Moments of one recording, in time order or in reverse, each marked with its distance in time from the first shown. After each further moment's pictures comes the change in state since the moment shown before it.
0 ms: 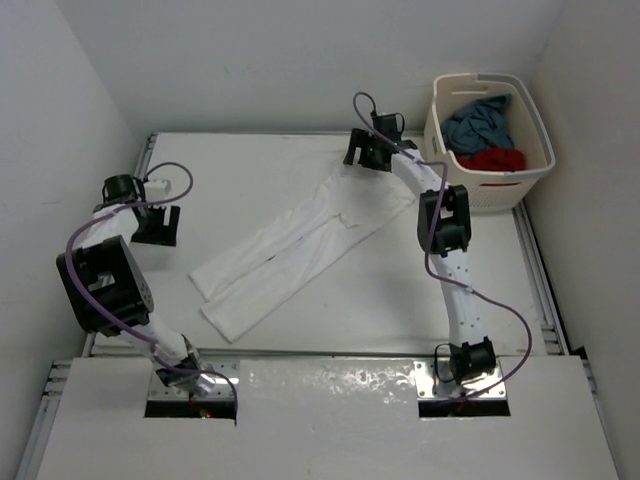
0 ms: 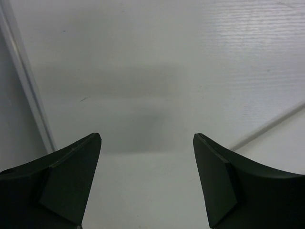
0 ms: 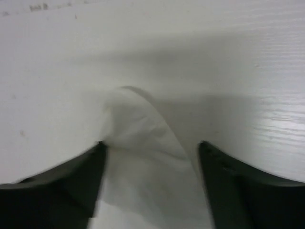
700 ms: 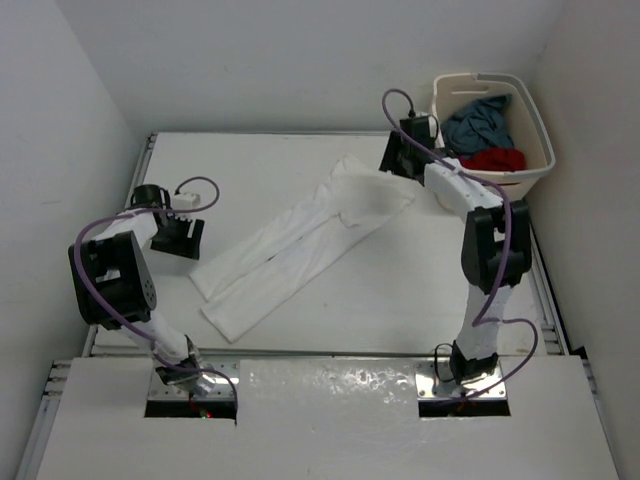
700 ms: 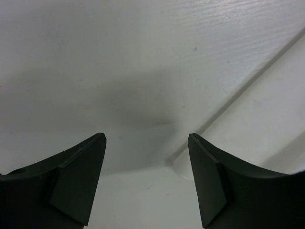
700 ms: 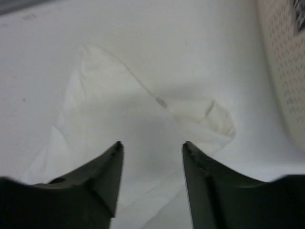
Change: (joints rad) left arm -0.114 0.034 -0.094 -0.011 0.103 0.033; right arm 0.000 -0.687 -0.680 0.067 0.274 0.025
